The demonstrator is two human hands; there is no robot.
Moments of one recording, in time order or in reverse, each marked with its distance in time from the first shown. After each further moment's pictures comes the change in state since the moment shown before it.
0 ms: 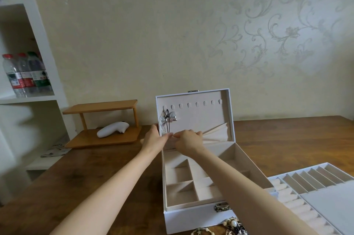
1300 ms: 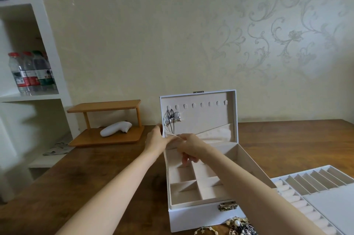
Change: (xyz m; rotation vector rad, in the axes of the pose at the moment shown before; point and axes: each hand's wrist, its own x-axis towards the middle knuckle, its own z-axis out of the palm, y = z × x) left_hand 0.000 -0.001 0.002 -0.070 0.010 0.037; right_hand -0.019 0.002 -0.016 0.605 -0.271 0.121
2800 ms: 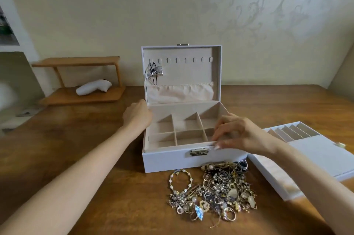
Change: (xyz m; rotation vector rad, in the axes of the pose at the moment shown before) left_hand -0.031 -0.018 0.011 0.726 0.021 0.028; right_hand -0.123 0.104 -0.082 -0.382 0.017 -0.597
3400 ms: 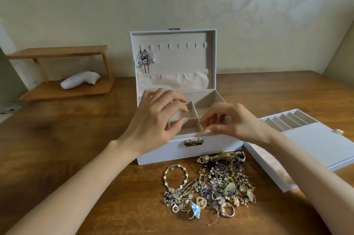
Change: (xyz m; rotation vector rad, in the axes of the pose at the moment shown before) left_hand -0.077 0.032 -0.030 -0.272 0.390 1.015; right_hand 0.008 -0.009 0.005 0.191 0.077 0.103
